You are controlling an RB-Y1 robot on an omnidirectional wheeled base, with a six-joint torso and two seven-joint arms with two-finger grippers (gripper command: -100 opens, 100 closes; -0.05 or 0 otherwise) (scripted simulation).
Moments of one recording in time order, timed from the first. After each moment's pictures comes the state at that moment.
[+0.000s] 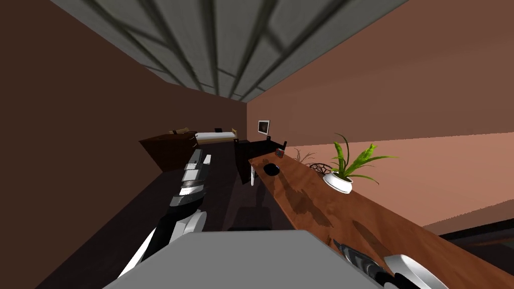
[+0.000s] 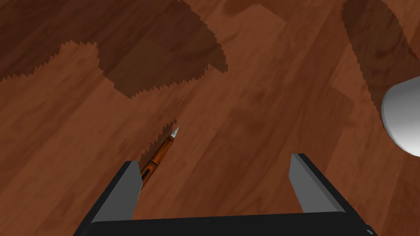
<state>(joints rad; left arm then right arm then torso) 0.52 -0.03 -0.06 -2.33 -0.03 -0.48 -0.15 0.70 -0.43 -0.45 -1.55 -0.77 0.48 -1.19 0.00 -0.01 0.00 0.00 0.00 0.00</state>
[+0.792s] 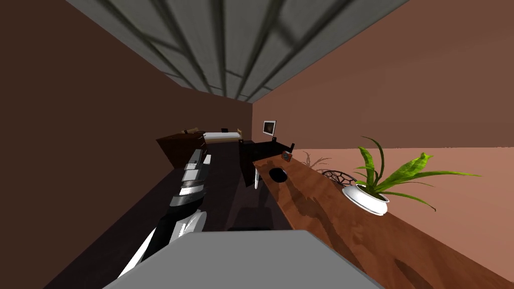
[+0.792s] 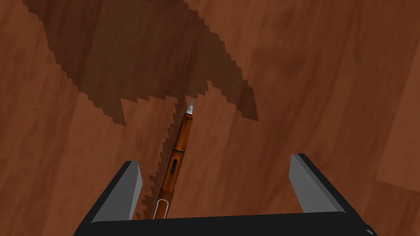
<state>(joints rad) 0.52 -0.03 -0.06 -2.33 -0.03 -0.48 -0.15 0.75 -0.44 -0.54 -1.40 -0.91 0.71 -1.41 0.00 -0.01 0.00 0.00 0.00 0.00</state>
